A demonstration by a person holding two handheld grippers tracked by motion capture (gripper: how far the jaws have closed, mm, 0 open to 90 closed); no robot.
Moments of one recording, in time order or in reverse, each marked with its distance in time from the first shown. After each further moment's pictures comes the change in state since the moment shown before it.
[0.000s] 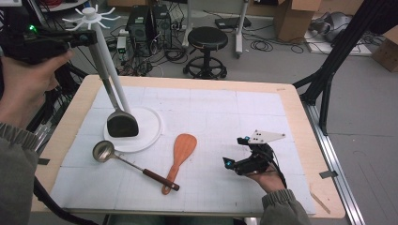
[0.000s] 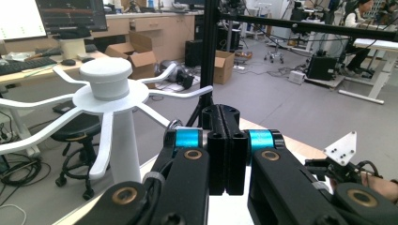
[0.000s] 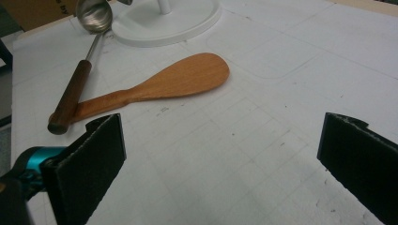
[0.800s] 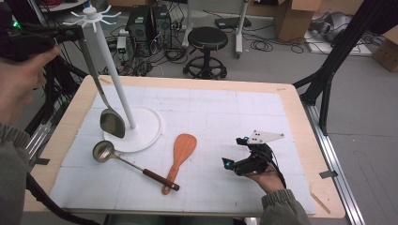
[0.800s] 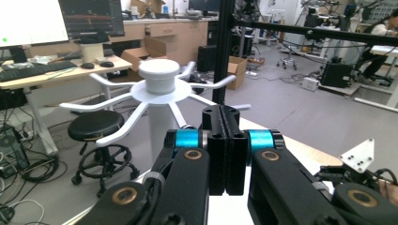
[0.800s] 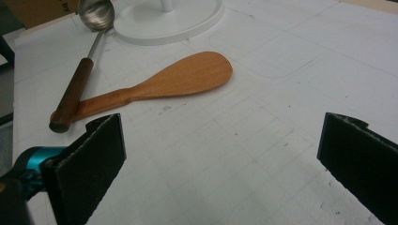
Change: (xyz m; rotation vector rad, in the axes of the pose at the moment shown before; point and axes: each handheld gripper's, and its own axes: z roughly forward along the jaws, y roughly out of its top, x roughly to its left) left arm 0.016 0.000 -0.018 -0.022 0.055 -0.013; right arm 0.001 0.000 0.002 0.006 0.010 -0.005
